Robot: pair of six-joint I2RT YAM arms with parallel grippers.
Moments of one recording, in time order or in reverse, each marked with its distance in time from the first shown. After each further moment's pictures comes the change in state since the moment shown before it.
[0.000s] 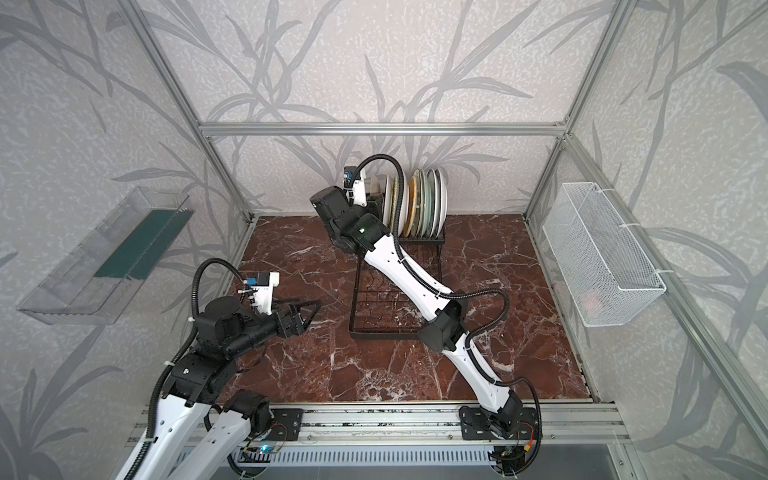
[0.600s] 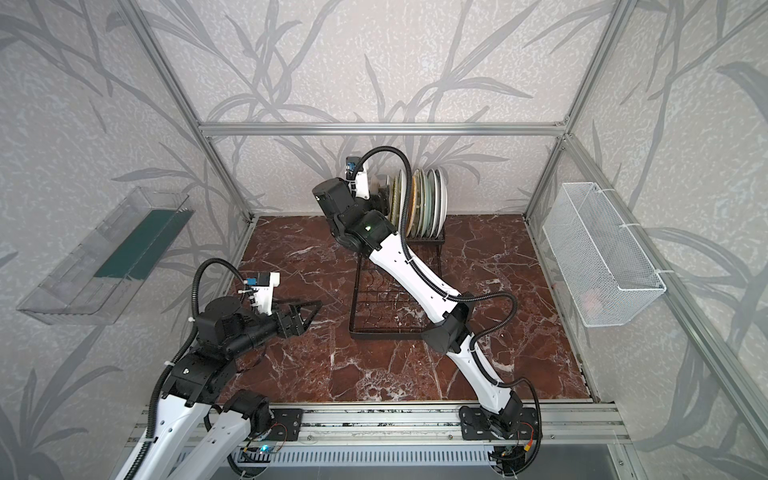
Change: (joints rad) left arm 0.000 0.001 0.000 0.000 0.006 0.000; right arm 0.009 -0.069 0.000 0.057 0.001 -0.071
